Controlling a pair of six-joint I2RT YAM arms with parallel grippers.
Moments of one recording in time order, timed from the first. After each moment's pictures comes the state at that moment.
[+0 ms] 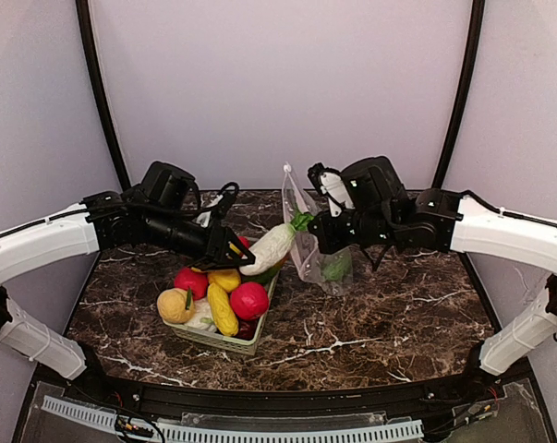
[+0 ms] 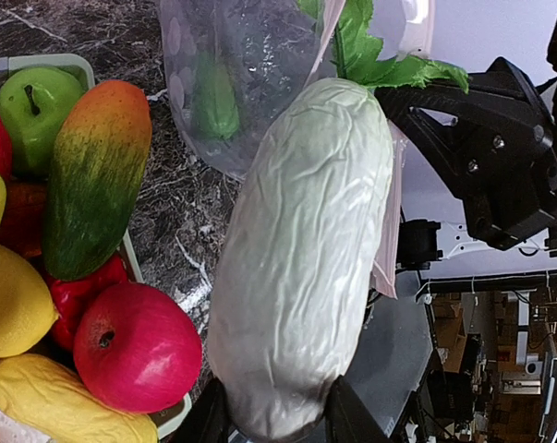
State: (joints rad) left arm -0.81 1.33 1.17 -0.54 0.48 -0.70; right arm 1.00 1.43 1.28 -0.45 0.22 0.29
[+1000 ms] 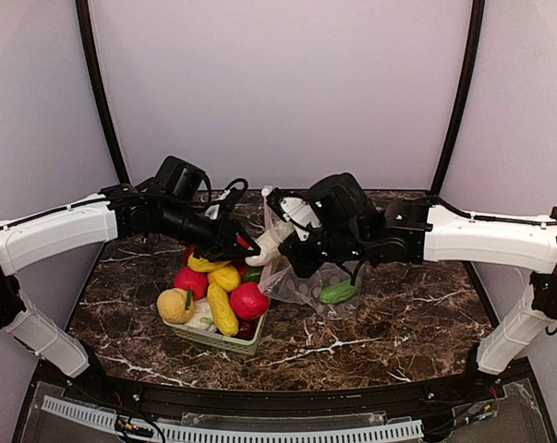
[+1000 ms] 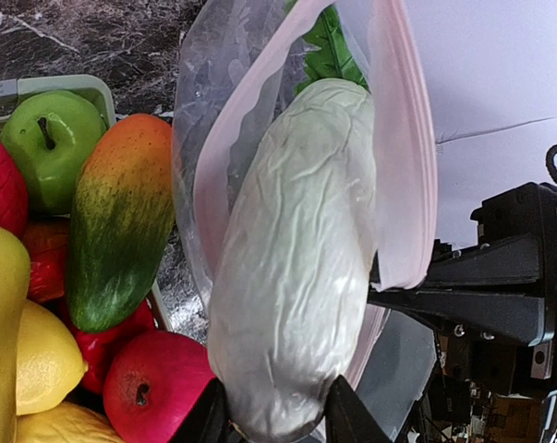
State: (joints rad) left arm -0.74 1.44 1.22 -0.54 0.51 -0.66; right arm 1.11 1.55 1.33 -0.42 0.18 0.12
